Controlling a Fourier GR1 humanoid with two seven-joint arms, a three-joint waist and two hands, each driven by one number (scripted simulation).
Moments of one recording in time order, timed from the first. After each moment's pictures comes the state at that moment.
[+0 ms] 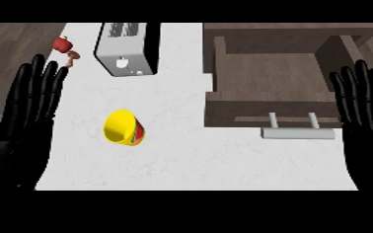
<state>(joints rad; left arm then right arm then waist) -0.03 0.10 -0.03 -2.10 -0.03 -0.04 -0.02 0.02 -0.11 0.00 -2.10 -0.02 0.01 -0.03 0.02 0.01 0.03</state>
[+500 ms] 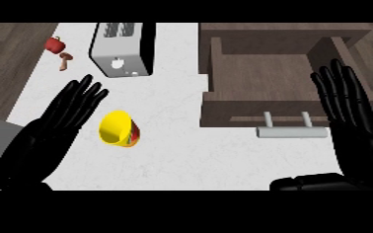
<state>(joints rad) -0.01 0.22 -0.04 -1.95 0.40 -0.38 0.01 -0.01 -0.13 0.04 -2.08 -0.04 0.06 0.03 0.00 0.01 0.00</state>
